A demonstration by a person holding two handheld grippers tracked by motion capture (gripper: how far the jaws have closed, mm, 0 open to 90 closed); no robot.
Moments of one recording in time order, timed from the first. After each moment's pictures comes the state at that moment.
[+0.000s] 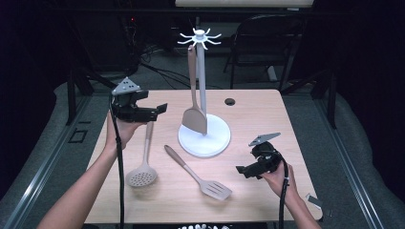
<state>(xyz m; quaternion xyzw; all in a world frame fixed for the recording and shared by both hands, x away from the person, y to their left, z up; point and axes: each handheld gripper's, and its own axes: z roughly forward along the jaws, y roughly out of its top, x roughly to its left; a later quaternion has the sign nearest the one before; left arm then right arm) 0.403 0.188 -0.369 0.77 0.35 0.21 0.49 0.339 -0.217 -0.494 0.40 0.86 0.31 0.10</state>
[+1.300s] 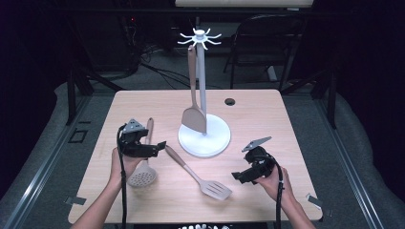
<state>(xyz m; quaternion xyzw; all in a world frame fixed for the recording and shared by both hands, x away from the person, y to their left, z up) 0.371 0.197 -0.476 0.79 0.41 0.16 0.43 0.332 -0.200 -0.503 0.38 0.88 0.28 0.08</state>
